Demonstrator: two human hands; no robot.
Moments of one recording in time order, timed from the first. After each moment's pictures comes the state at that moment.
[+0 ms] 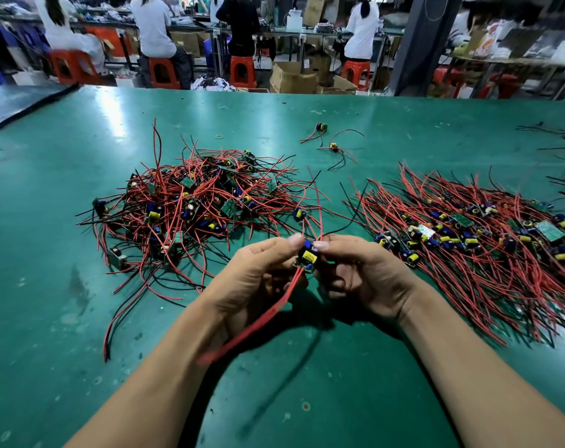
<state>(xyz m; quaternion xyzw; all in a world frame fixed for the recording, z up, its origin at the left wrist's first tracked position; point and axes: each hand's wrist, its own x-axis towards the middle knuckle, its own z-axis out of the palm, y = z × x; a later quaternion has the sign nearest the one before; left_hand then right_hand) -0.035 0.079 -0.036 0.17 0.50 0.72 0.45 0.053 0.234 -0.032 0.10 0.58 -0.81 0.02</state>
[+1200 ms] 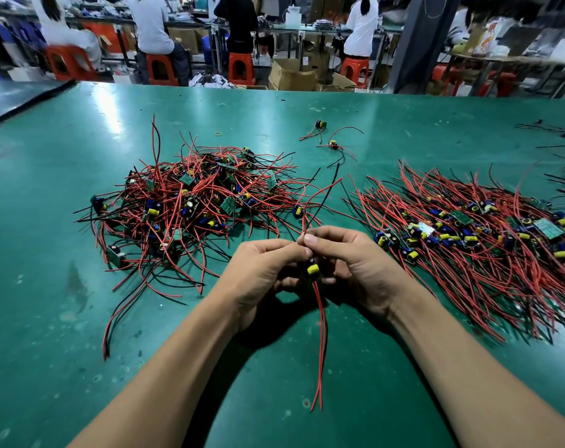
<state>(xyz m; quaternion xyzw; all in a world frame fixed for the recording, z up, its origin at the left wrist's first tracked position) -0.033 0.090 -0.040 0.18 0.57 0.71 0.36 0.040 0.232 -0.047 0.13 0.59 -0.80 -0.05</state>
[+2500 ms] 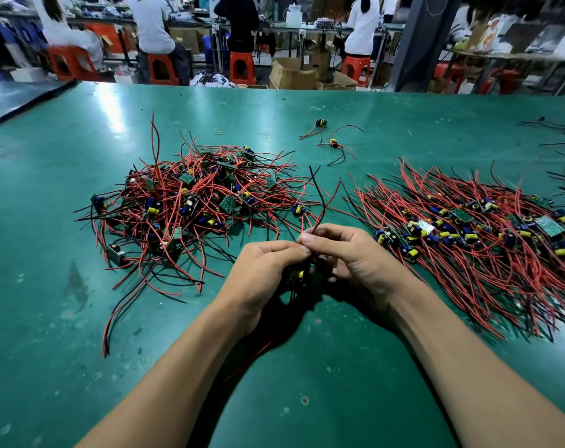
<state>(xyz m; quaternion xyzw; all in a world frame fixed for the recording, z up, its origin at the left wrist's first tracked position) -0.025 0.090 -0.040 0.15 0.60 0.71 0.35 0.039 0.239 -0.051 0.11 0.61 -0.78 -0.05</state>
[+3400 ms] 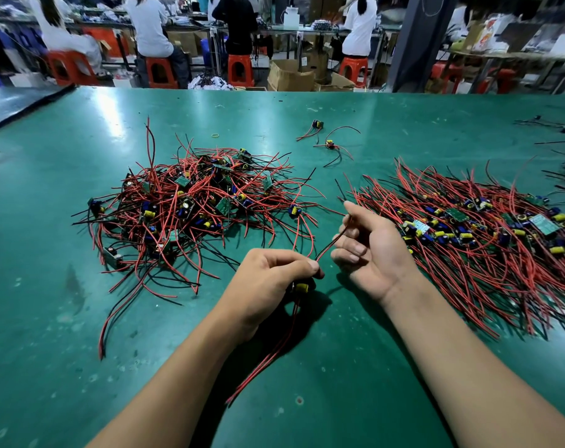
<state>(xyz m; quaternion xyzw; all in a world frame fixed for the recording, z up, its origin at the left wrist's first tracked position) -0.015 0.090 -0.041 0.23 0.64 0.66 0.33 0.035 0.251 -0.033 0.25 0.34 -0.89 -0.18</state>
